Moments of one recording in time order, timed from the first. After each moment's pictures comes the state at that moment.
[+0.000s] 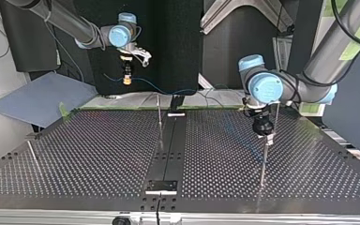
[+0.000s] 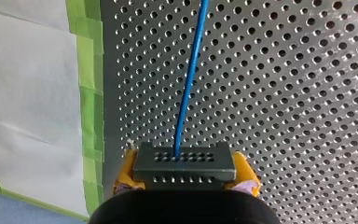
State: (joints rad) left arm -0.12 -1.83 -1.77 -2.72 -1.98 -1.88; right arm 2.07 -0.74 1.89 -0.91 1.83 1.50
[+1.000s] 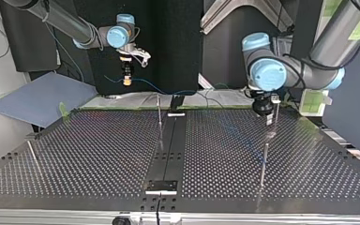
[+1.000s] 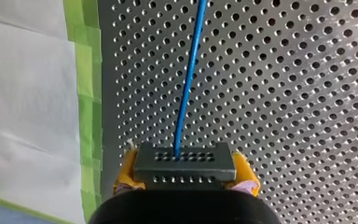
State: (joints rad) left arm -0.13 -1.73 -1.87 -2.94 -1.98 -1.95; right arm 2.06 -0.74 1.89 -0.92 1.78 1.50
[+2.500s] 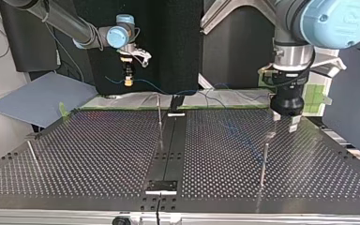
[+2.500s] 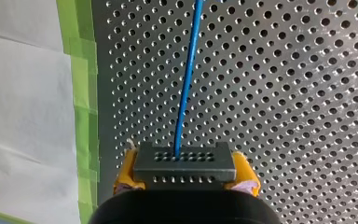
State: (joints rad) left arm -0.13 -1.36 -1.73 -3.31 -1.82 -1.91; right arm 2.06 -0.74 1.89 -0.92 1.75 1.51
